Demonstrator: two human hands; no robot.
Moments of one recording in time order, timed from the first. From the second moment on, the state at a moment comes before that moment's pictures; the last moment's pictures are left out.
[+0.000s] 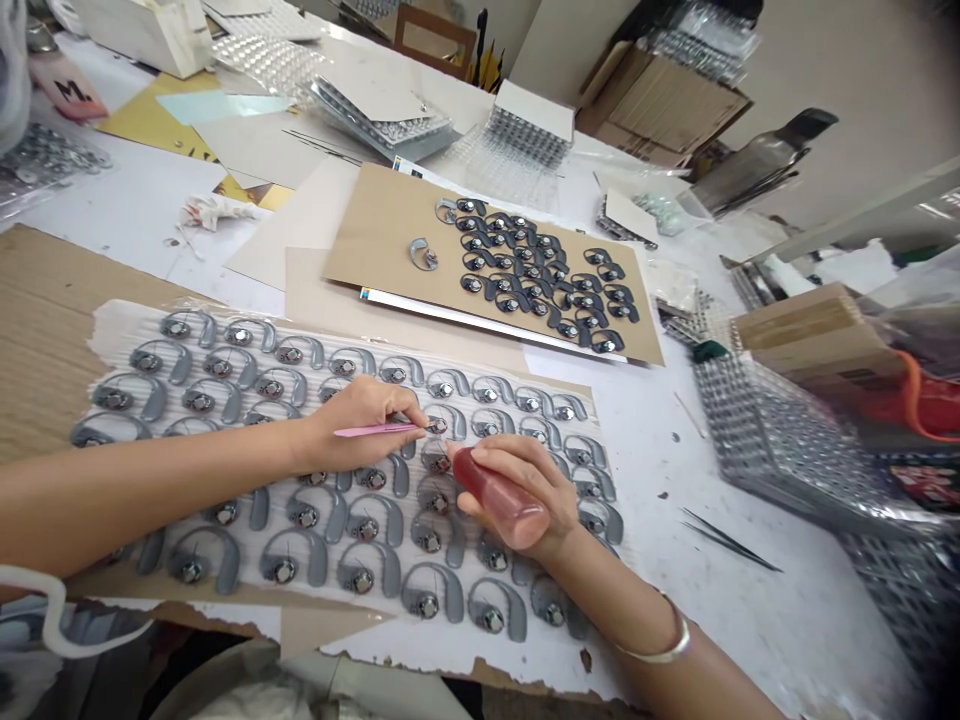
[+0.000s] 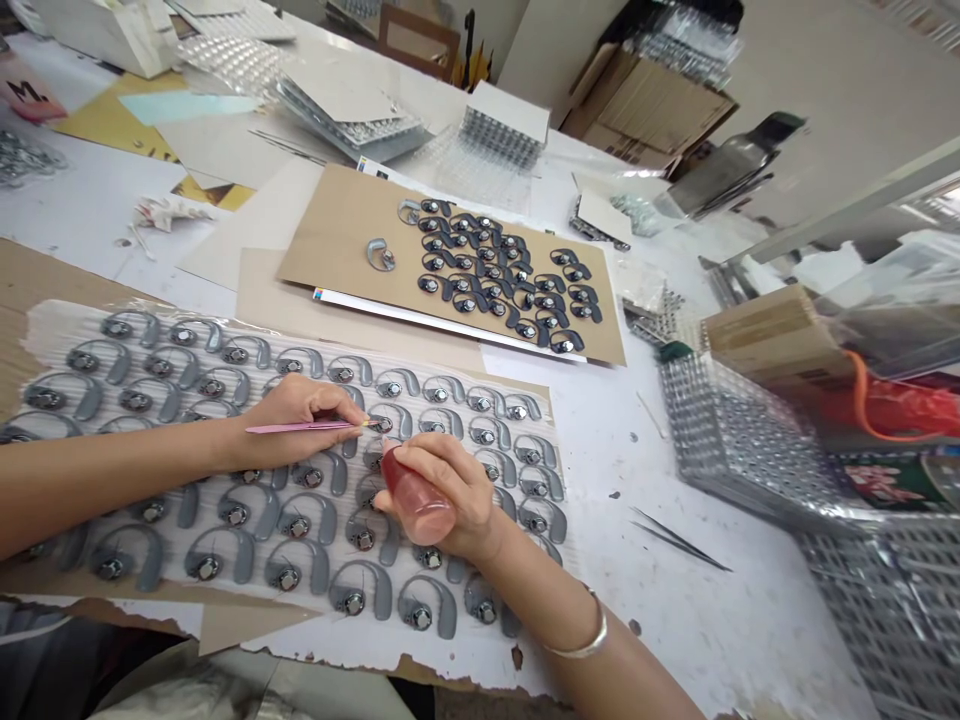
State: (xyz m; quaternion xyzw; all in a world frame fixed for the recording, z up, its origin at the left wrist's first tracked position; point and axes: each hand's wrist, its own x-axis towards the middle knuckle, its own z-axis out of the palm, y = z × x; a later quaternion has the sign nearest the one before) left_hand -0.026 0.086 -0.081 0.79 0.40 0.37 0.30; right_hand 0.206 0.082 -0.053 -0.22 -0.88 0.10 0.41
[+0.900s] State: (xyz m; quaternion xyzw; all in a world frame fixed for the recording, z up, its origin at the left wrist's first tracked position) left_hand -0.027 0.085 -0.073 0.79 0.39 0.36 0.32; right_hand 0.213 0.093 -0.059 -0.34 -0.71 0.27 0.56
